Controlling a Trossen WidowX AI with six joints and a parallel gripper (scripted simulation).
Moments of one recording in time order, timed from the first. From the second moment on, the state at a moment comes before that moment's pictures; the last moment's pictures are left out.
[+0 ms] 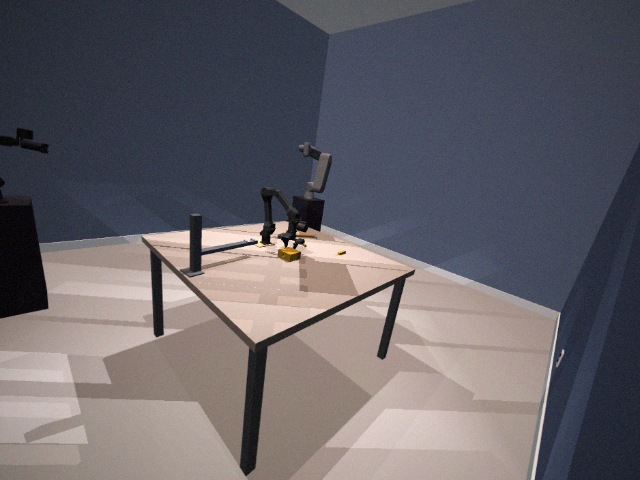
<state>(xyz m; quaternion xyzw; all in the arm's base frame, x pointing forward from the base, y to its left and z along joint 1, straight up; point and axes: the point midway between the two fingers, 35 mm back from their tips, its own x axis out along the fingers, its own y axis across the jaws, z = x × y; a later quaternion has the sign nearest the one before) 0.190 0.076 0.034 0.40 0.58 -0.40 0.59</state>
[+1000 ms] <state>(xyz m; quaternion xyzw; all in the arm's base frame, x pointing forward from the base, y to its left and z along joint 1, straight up) 0.191 0.075 0.094 0.40 0.58 -0.40 0.58</state>
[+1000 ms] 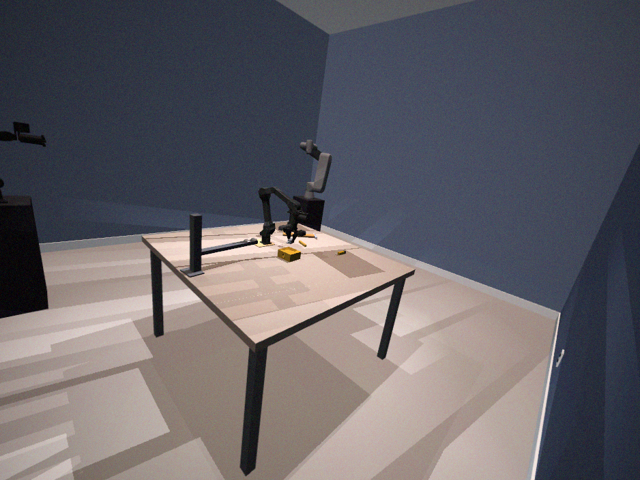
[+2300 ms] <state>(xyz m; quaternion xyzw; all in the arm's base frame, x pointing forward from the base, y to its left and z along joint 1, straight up) 0.253 0.108 0.117 0.49 0.51 -0.48 0.52</state>
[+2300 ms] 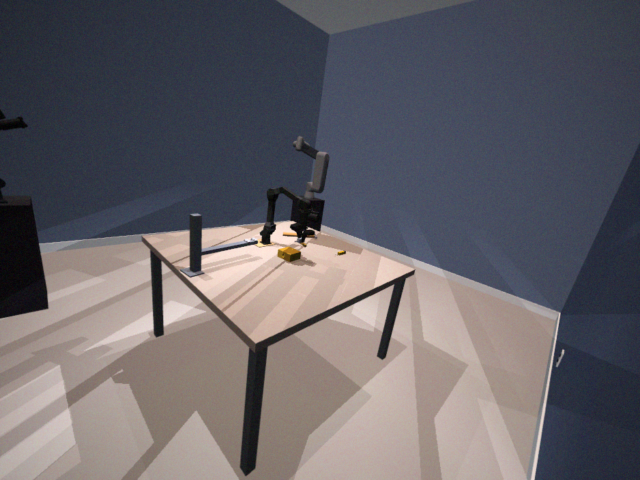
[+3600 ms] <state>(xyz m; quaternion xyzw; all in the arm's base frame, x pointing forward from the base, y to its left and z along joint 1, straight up) 0.271 0.118 0.069 0.49 0.51 -0.48 0.52</state>
